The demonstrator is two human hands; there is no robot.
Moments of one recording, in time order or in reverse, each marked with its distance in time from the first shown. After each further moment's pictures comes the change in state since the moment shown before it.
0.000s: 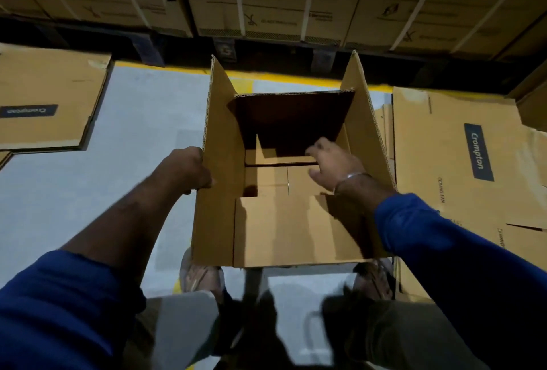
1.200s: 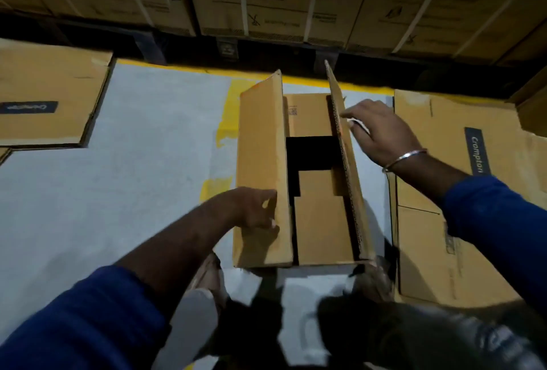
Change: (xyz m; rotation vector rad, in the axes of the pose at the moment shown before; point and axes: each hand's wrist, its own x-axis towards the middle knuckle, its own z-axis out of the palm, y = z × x) left_hand -0.022 0.039 0.076 0.287 -0.400 0.383; right_hand -0.006 0.059 -0.075 0.100 0.451 -0.265
